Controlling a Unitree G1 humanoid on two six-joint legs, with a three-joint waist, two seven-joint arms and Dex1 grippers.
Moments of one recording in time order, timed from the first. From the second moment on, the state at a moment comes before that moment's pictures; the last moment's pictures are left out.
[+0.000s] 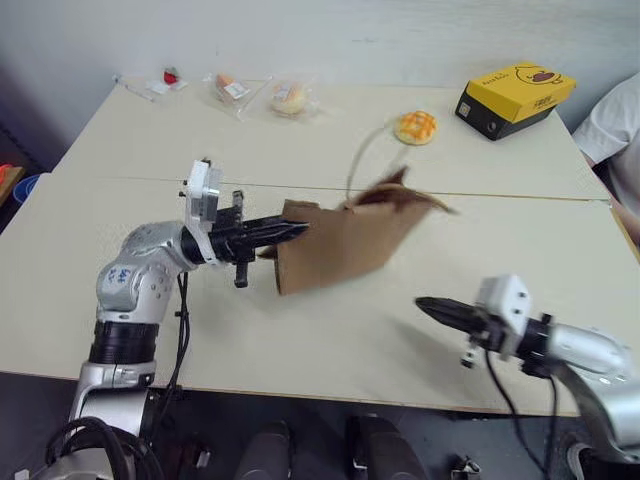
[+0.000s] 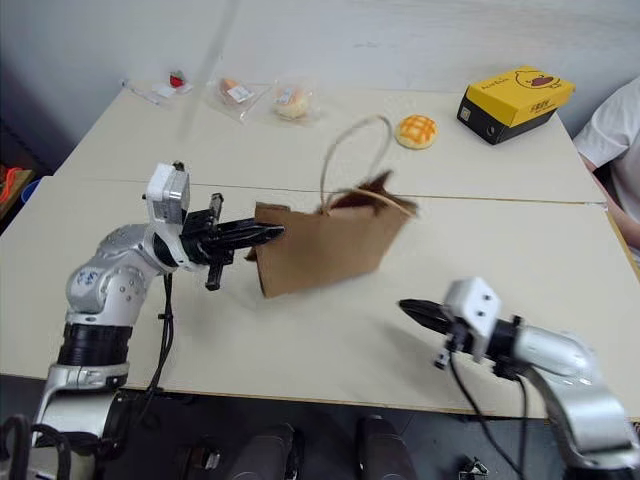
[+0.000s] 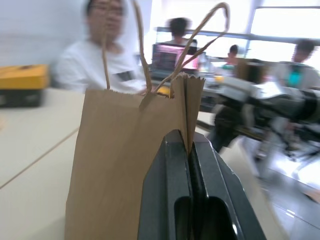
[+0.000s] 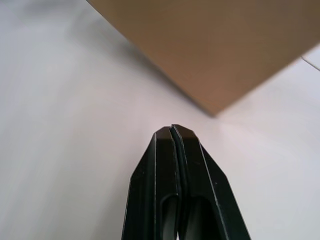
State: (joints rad) left arm -0.66 0.50 0.02 0.09 -0.69 0.45 -1.36; right arm 0.21 -0.76 -0.30 -0.44 0.42 0.22 0.97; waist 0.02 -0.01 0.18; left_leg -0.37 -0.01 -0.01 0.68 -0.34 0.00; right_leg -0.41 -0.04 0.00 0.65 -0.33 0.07
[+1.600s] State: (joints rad) left arm -0.28 0.77 0.19 0.14 -0.42 0.01 -1.30; right arm 0.31 -0.82 -0.61 -0.22 0.52 -0.01 1.17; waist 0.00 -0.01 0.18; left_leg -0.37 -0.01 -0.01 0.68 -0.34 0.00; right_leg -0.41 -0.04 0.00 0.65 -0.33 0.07
